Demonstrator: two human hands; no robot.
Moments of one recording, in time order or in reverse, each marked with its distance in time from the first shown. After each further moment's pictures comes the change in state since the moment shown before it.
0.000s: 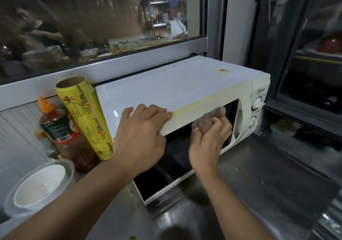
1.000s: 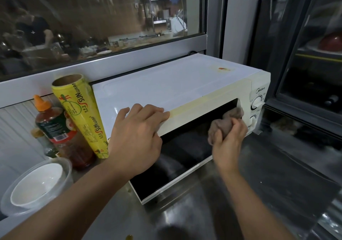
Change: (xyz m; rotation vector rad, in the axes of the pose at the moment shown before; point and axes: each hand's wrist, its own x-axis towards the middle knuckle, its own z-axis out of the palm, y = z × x) left_hand -0.002 0.000 0.002 0.016 0.041 0.022; right_hand 0.028 0.060 -0.019 -0.003 -0.088 0.105
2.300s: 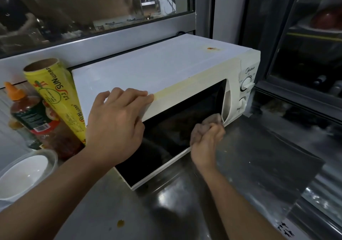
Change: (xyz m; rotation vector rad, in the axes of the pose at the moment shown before) left_hand -0.002 0.000 0.001 0.082 0.013 0.076; right_hand -0.041 0.035 0.021 -0.034 -0.084 0.135
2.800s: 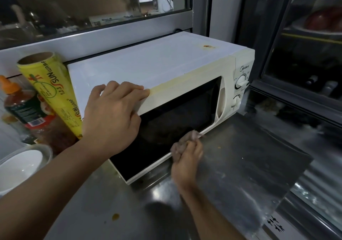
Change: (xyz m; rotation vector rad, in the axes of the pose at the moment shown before) left_hand 0.000 -0.001 0.000 -0.005 0.004 -0.022; right_hand -0.064 0.015 0.023 -0.033 -0.037 -0.013
